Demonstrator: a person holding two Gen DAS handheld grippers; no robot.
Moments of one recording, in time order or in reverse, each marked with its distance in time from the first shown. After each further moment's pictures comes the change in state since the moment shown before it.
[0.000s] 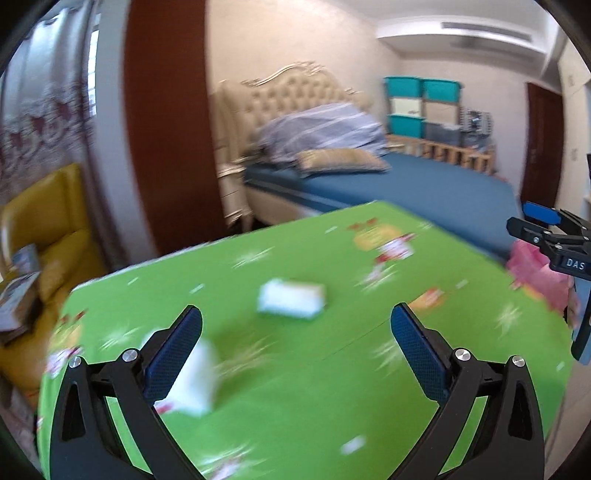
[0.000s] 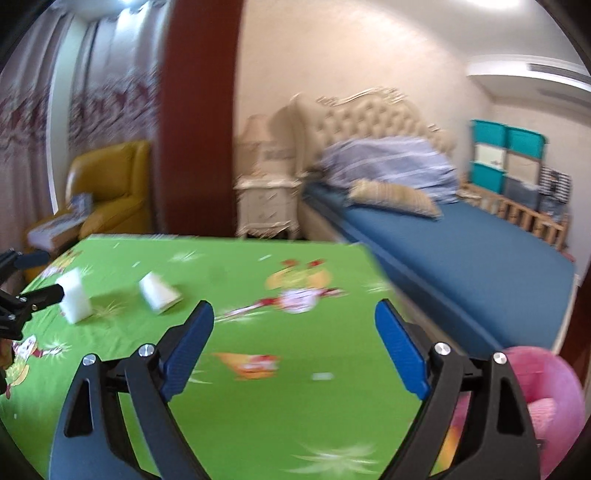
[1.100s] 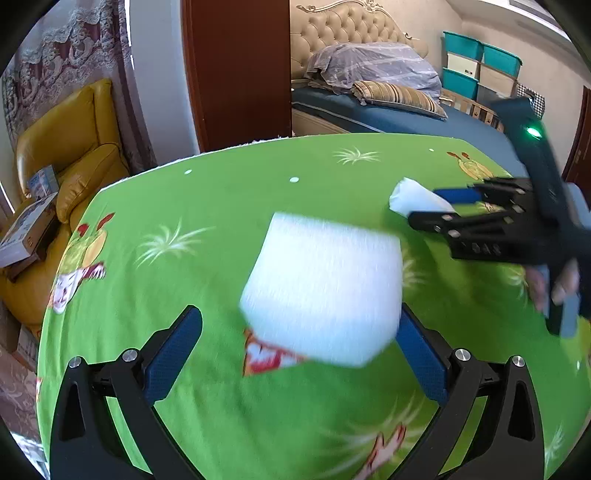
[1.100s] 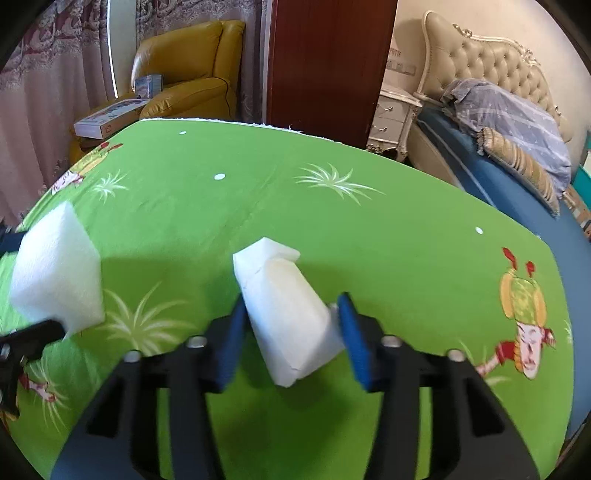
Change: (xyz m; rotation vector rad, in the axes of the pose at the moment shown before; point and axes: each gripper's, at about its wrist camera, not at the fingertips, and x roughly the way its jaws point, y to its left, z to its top) left arm 0.067 0.105 -0.049 -0.121 0.282 0.065; right arm 0.202 0.175 0.009 -0.258 0.402 0.270
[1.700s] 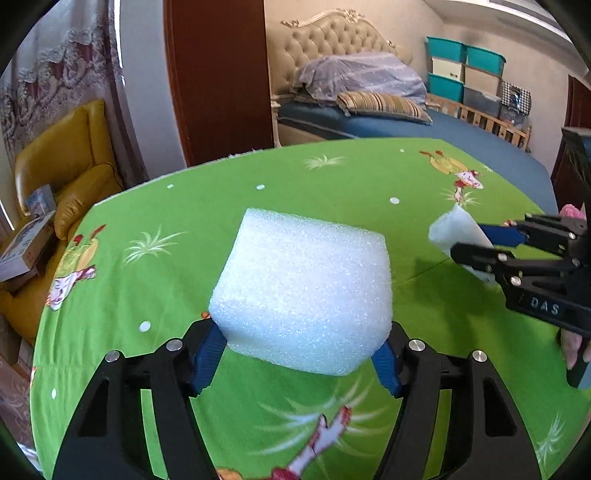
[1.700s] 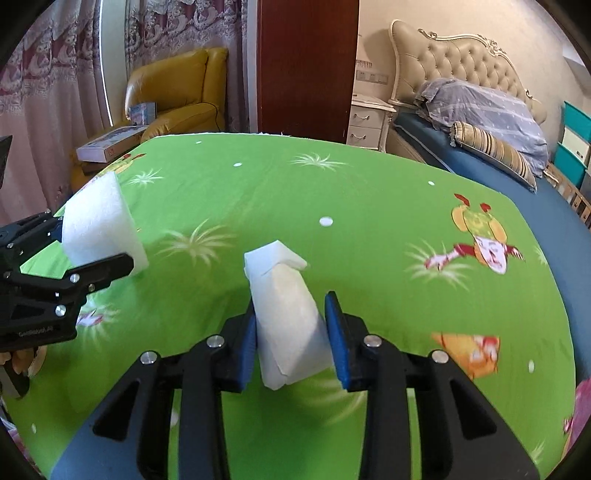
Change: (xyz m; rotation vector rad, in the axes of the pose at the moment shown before) left arm -0.027 -0.037 -0.026 0.040 -0.081 -0.003; right arm -0.090 0.008 -0.090 0.102 -0.090 -0.017
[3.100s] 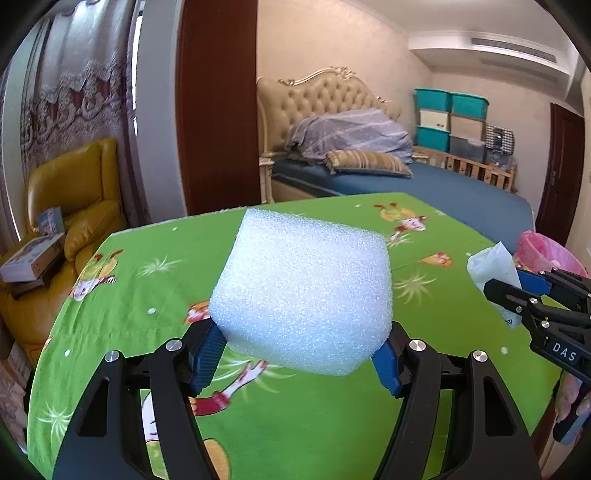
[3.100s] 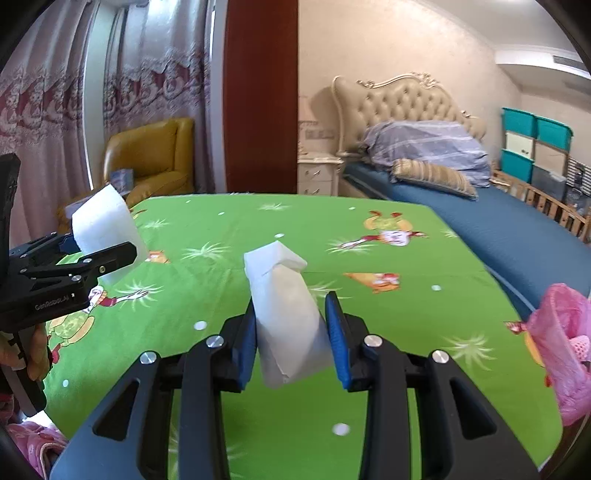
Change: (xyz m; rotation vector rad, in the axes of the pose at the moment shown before) left arm -0.100 -0.055 -0.035 -0.016 -0.243 -0.025; right arm -0.152 0.003 -0.094 0.131 -0.278 -0.143
